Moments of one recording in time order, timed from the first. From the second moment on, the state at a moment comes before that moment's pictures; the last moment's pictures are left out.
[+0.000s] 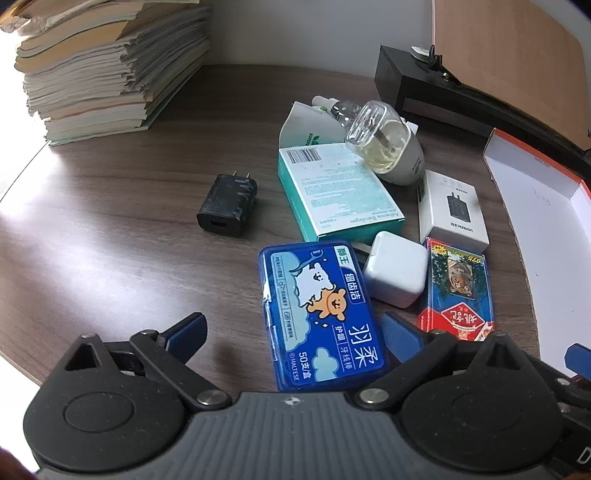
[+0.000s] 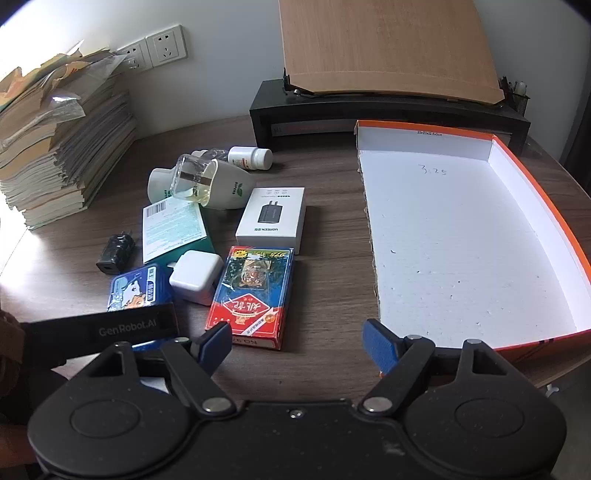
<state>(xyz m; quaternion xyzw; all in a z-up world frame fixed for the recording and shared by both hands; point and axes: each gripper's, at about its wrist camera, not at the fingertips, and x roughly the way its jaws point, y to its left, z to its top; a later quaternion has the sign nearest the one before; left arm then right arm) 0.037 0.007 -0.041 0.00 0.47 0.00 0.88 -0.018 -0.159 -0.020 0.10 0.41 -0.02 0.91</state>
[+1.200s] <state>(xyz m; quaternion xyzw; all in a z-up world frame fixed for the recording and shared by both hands) 0.034 0.024 -0.014 -0.02 0.42 -0.06 0.90 0.038 -0.147 -0.019 0.06 0.43 -0.02 0.90</state>
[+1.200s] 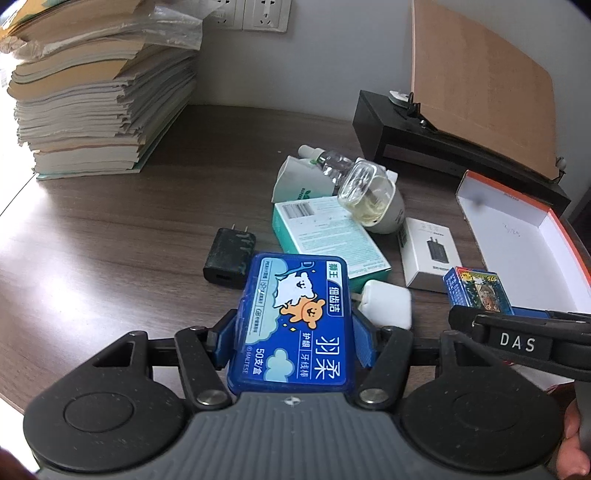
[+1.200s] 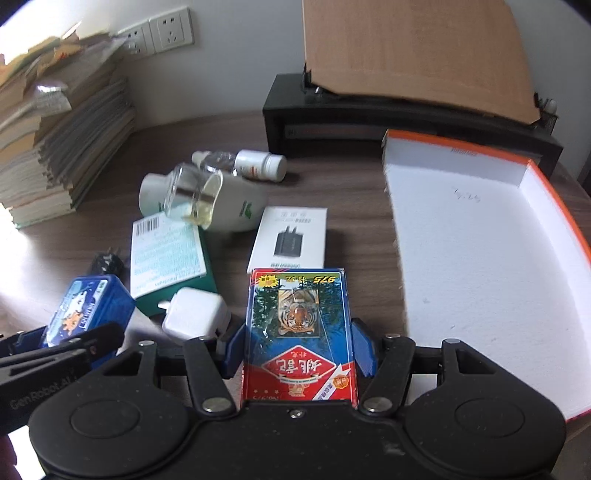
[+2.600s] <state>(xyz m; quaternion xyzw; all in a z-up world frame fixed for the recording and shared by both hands) 0.019 -0.182 0.040 0.01 0.35 -0.15 0.92 -0.016 -0.365 0.042 0.10 0.36 -0.08 0.92</state>
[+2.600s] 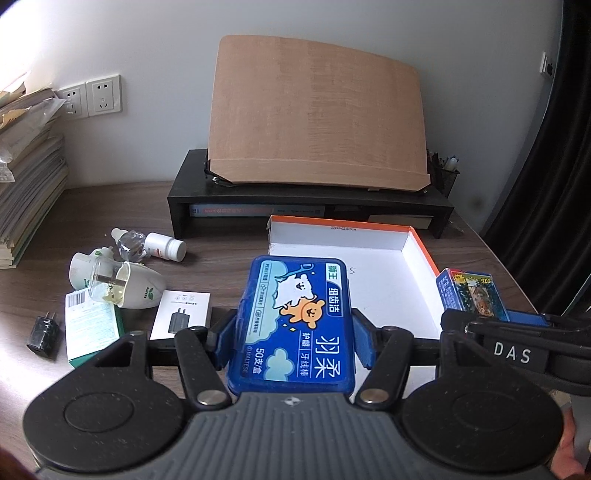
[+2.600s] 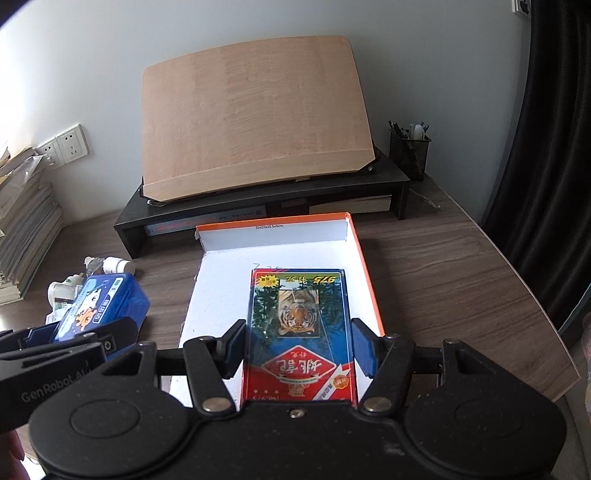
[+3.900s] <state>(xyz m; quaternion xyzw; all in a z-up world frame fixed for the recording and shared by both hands) 0.017 -0.195 0.042 0.01 0.35 -0.13 0.93 -0.010 -0.370 0.039 0.09 0.36 -0.08 0.93</state>
